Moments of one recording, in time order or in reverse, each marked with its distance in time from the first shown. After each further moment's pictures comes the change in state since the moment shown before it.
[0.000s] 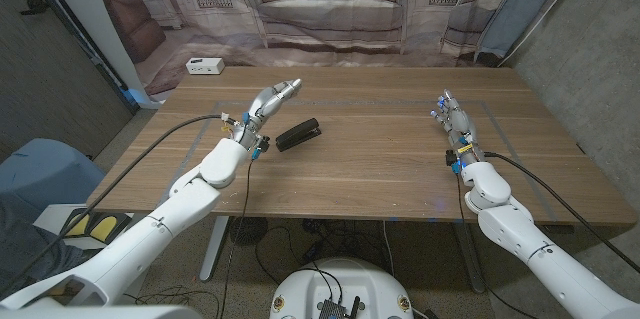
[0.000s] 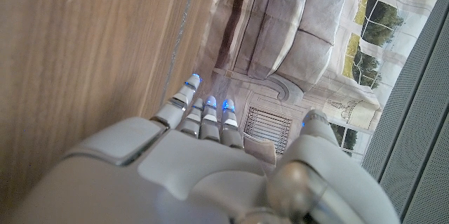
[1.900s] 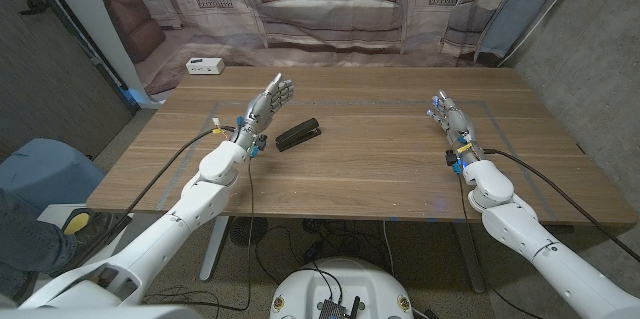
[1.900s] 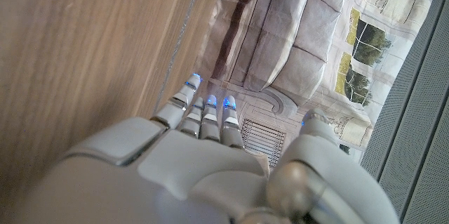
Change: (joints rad) left arm -0.070 -0.122 -0.012 0.237 -0.343 -0.087 -0.239; left_hand -0.021 -0.011 -0.018 -0.001 0.000 -0.116 -0.004 0.008 0.000 -0.109 0.002 0.009 -0.005 -0.101 0.009 0.009 0.000 -0.117 -0.005 -0.004 -0.002; right arm 0.011 -0.030 -0.012 0.005 -0.020 -0.006 0.045; right_hand 0.005 0.005 -0.003 -0.012 0.000 0.025 0.000 0.004 0.000 0.003 0.004 0.000 0.000 0.002 0.002 0.000 0.000 0.000 0.000 -0.004 0.000
